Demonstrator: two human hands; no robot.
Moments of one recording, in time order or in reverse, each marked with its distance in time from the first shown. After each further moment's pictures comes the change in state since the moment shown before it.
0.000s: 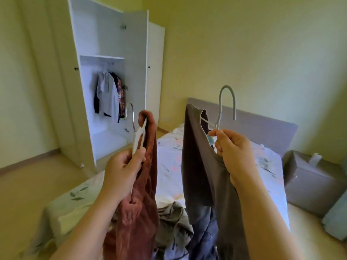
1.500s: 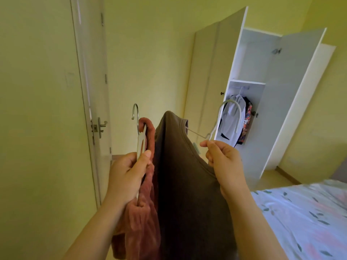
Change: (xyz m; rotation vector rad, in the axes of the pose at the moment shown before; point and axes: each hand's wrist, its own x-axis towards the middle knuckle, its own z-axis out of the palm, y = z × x) left_hand 0.012 -0.026 -0.367 0.232 0.747 -0.039; right_hand -0.078 -0.112 0.431 0.408 -0.766 -0.113
